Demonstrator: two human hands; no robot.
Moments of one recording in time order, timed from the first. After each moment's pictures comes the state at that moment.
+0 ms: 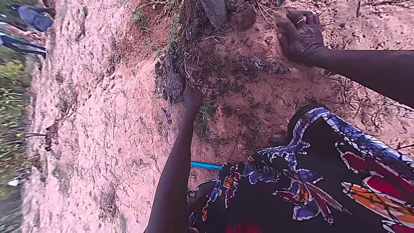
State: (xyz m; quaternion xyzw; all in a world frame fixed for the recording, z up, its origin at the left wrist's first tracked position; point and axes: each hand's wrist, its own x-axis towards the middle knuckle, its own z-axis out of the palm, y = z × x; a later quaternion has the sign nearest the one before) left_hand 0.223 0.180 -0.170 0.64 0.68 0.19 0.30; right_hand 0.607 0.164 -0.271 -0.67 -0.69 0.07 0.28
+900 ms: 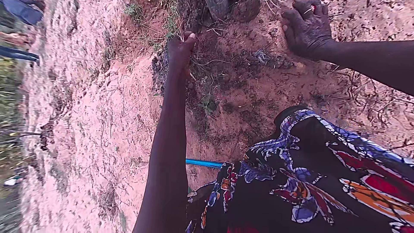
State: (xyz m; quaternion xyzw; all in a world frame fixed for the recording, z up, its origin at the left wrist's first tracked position) left_hand 0.281 0.254 -0.097 0.63 0.58 0.31 0.41; right_hand 0.606 0.164 -0.271 -0.67 -0.68 0.08 0.28
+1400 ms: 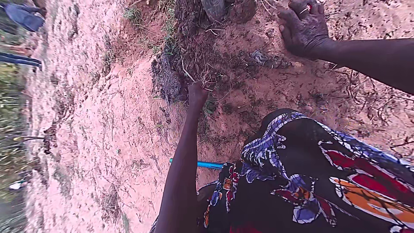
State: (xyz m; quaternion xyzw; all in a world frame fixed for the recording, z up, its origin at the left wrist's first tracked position) left_hand 0.240 0.188 -0.174 0.73 0.65 0.00 0.20; right_hand 0.607 0.164 -0.271 -0.67 -0.68 0.07 0.28
